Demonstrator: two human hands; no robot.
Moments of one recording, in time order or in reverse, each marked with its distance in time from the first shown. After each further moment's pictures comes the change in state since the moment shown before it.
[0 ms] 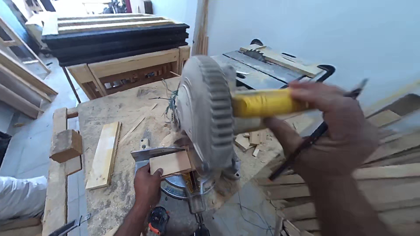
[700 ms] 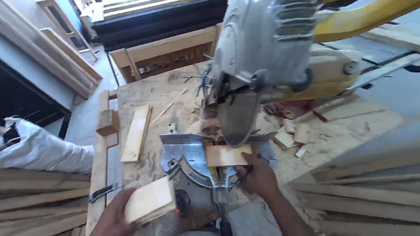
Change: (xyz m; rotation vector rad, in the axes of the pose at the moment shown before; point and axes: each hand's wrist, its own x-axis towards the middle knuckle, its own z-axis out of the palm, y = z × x) left_hand -0.099 -0.119 -0.147 0.349 -0.271 0.125; right_hand -0.222 0.026 0.146 0.077 -0.887 0.691
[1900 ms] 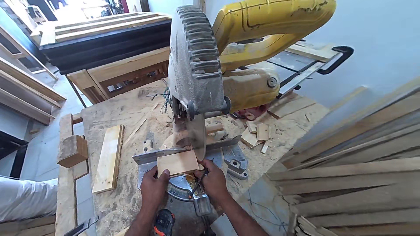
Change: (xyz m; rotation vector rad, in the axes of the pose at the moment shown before) left_hand 0.149 0.145 0.082 -0.460 0.274 -0.106; right_hand 0.011 -0.077 0.026 0.479 0.002 0.198
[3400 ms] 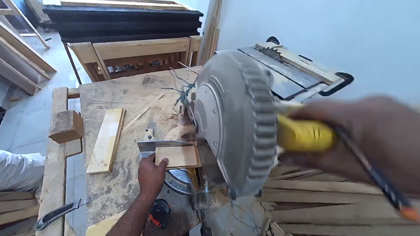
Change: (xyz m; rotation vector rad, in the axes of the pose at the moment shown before) left_hand 0.005 -0.012 -0.010 0.100 0.078 -0.046; right_hand -0.057 -0.225 -0.248 -1.072 -0.062 -0.661
